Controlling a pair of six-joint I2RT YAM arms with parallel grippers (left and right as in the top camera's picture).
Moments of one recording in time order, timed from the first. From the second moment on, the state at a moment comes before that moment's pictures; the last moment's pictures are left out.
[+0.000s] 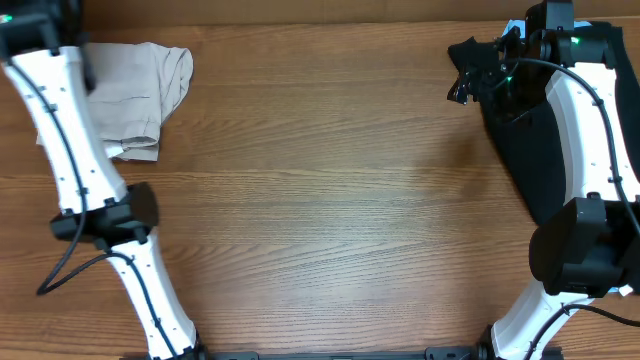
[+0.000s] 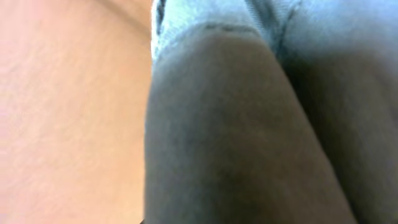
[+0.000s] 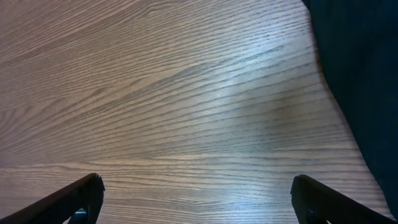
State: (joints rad) left arm 0.25 2.43 3.09 -1.32 -0.43 0.40; right arm -0.09 1.98 1.91 -1.22 -0.29 0.18
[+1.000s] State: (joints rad) left arm 0.32 2.43 2.62 -1.23 0.00 0.09; right arm -0.09 1.98 1.91 -1.23 -0.29 0.22
